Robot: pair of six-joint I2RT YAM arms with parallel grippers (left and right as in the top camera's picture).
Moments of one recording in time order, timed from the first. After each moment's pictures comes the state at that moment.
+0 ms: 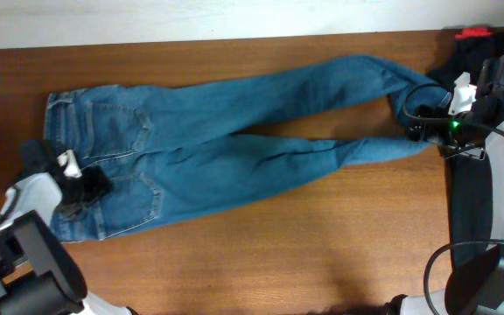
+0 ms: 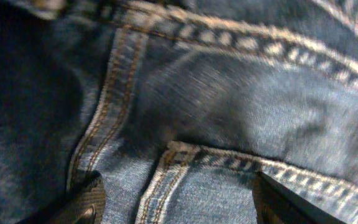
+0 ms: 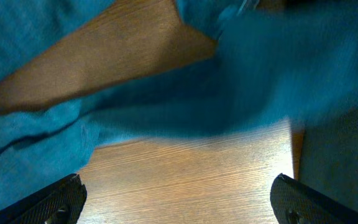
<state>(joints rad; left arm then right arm) 0.47 1.80 1.03 -0.56 0.17 -0.11 -0.34 1.63 1.50 -1.11 -0.18 0.00</state>
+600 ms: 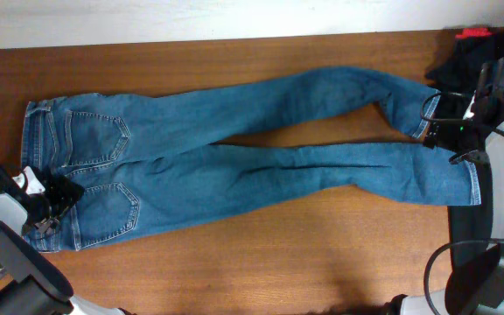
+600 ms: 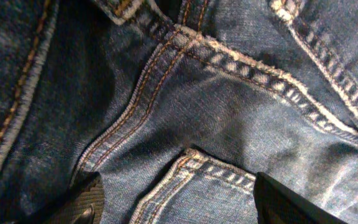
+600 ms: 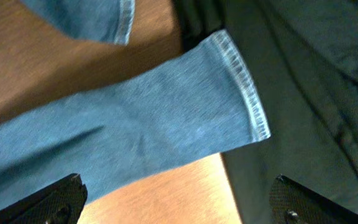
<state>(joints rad) 0.70 1.81 1.02 -0.52 0.33 -0.11 -0.35 1.63 1.49 -1.13 0.16 0.13</state>
